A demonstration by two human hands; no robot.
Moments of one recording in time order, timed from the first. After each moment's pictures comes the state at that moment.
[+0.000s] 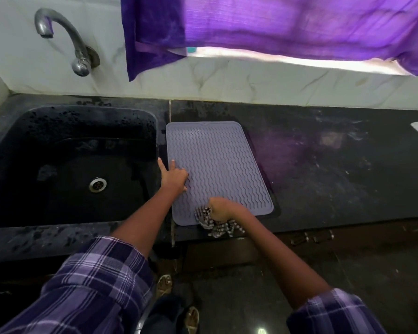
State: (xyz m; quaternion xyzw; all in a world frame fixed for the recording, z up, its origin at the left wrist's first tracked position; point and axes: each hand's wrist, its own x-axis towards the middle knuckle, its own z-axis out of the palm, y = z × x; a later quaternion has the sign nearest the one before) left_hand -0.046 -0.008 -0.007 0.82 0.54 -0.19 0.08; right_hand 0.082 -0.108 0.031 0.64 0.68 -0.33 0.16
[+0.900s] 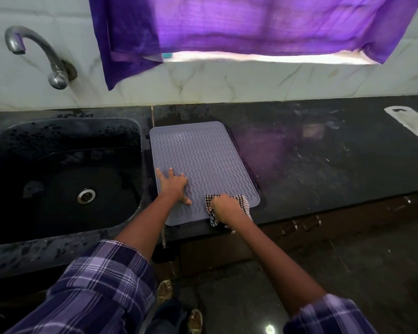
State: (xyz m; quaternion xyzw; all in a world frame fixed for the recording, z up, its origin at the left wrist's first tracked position) left_hand -0.017 -0.033 0.003 0.82 0.51 -0.23 0.11; right_hand 0.110 -0.138 0.014 0.72 0.66 -0.17 0.14
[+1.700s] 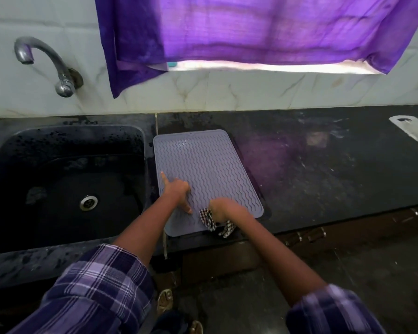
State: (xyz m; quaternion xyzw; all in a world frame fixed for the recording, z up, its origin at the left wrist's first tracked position) left_hand -0.016 -0.020 0.022 0.83 0.47 -0.27 0.10; right_hand 0.103 -0.104 0.040 0.66 0.67 -0.25 0.24
